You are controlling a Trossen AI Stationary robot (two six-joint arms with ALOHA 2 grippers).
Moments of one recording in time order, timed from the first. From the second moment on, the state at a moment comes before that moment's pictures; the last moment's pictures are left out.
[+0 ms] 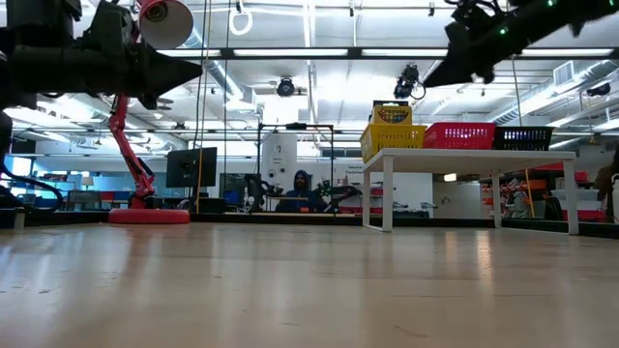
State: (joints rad) left arm -0.01 0.71 0.01 0.92 -0.31 0.08; right arm -0.35 0.81 0.68 -0.20 0.38 -0.01
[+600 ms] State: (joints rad) left arm -0.01 0.21 0.01 0.42 -0.34 0.10; right arm -0.25 0.50 0.19 0.29 0.03 -0.02
